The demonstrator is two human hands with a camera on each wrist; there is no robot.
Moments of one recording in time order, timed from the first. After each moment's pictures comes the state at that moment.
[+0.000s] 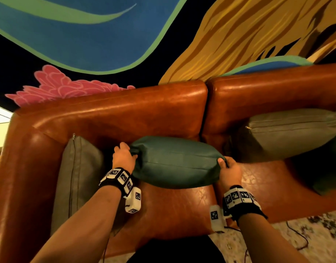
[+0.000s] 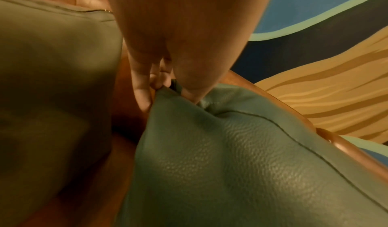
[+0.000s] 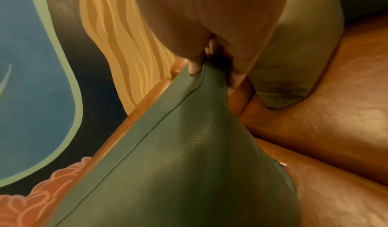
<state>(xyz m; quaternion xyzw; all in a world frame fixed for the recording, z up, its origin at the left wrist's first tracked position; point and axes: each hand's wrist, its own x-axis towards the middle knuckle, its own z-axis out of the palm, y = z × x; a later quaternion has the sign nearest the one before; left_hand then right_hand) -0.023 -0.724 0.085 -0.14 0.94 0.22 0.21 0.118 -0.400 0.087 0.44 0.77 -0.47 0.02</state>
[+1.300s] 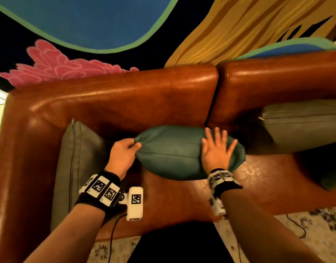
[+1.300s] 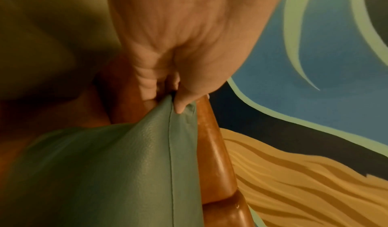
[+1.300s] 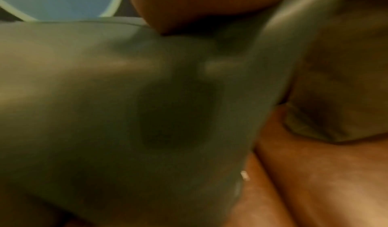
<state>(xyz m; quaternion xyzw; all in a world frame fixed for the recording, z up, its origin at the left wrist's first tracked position) 0.007 -0.730 0.112 -0.16 0.79 0.56 0.21 0.071 -0.444 0.020 0.23 0.97 -0.09 -0.01</state>
